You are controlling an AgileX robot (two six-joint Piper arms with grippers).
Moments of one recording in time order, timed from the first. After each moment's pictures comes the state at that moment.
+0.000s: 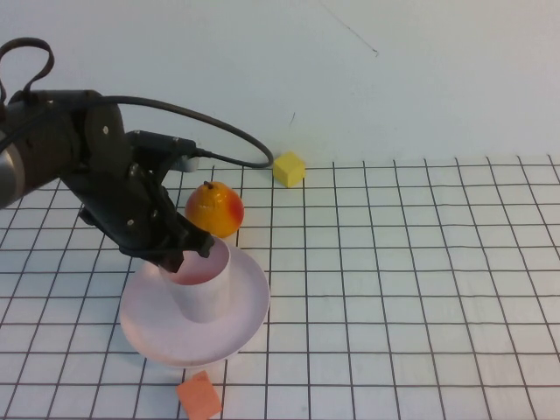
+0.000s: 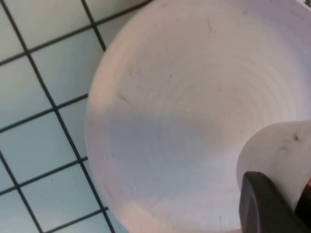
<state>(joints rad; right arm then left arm) -0.08 -0.01 0.03 -0.01 0.43 -0.10 -0.29 1.76 -1.33 -0.14 0.95 0.11</state>
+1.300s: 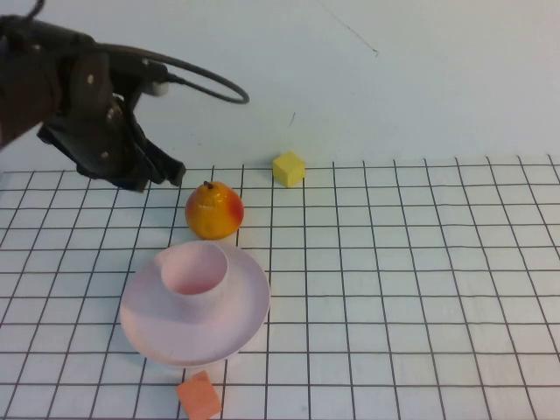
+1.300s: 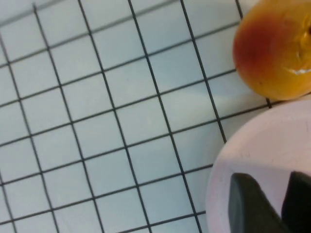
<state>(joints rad) -0.08 -0.01 0.03 -0.01 0.43 -0.10 -0.29 1.76 -1.51 0.17 0.94 -0.09</state>
